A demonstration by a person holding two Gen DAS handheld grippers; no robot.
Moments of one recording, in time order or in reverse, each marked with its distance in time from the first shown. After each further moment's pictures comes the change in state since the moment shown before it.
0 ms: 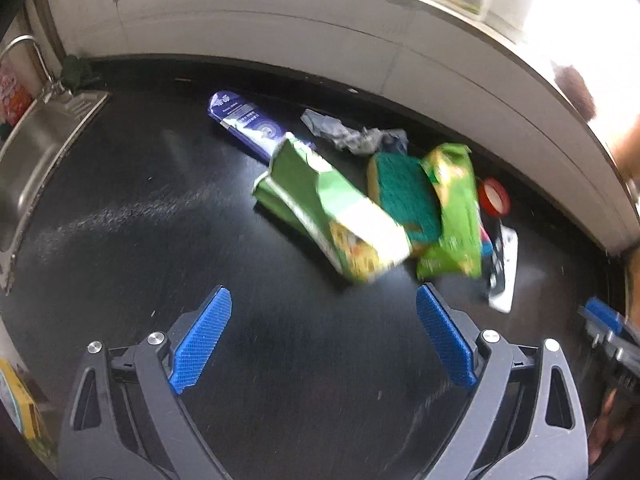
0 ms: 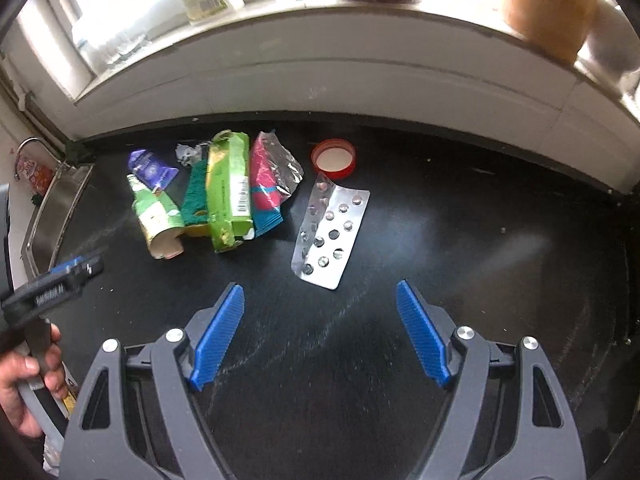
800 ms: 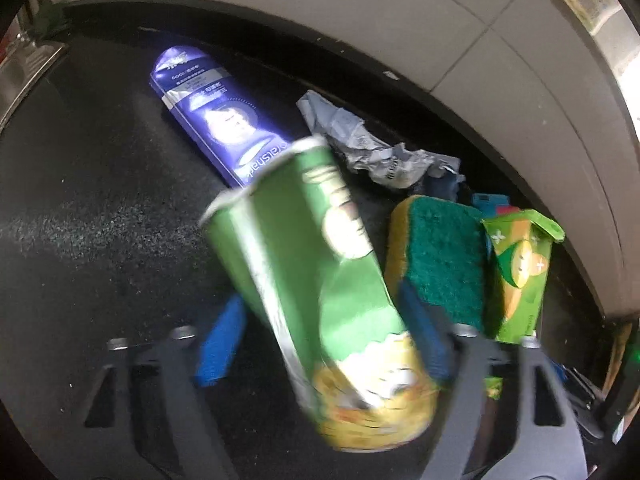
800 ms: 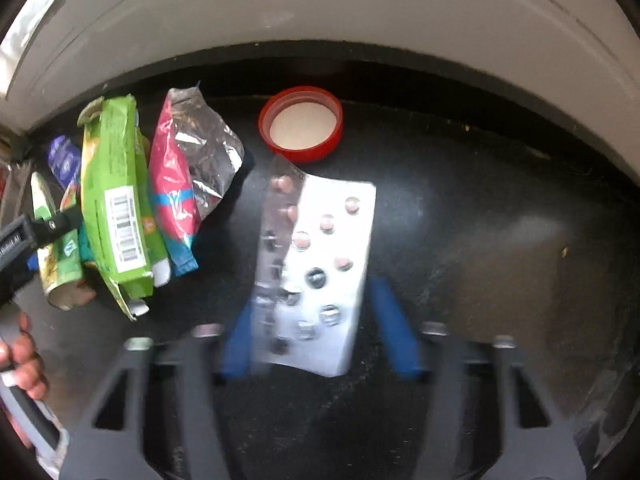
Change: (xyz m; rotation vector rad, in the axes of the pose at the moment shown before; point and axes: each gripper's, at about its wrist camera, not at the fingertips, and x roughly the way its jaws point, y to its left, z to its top) left arm 0.100 0.011 0.051 -0.118 0.093 -0.074; right arm 0.115 -0.005 0.032 0.025 0.172 -0.072
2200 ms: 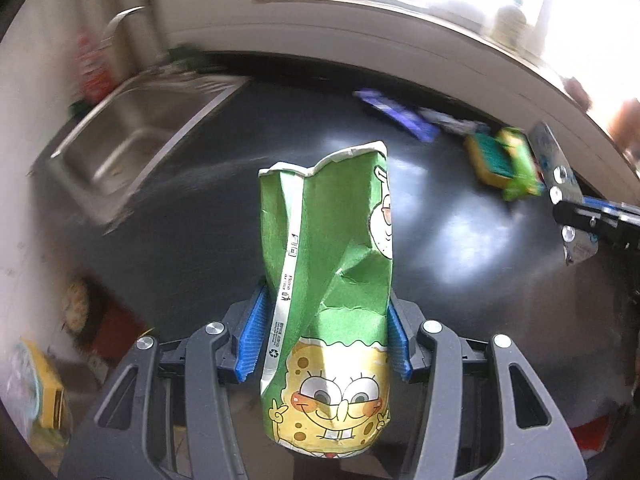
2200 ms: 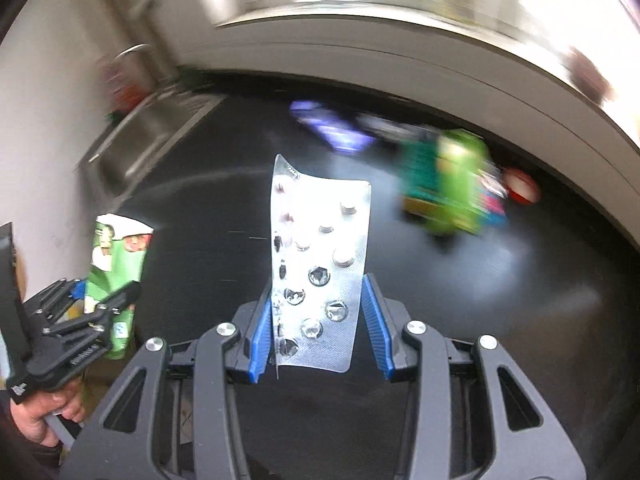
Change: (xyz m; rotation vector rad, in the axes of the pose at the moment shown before) left arm -0.215 0.163 -0.189 0.100 -0.236 0.214; right arm -0.159 0.234 -0.135 -0.436 -0.186 0.271
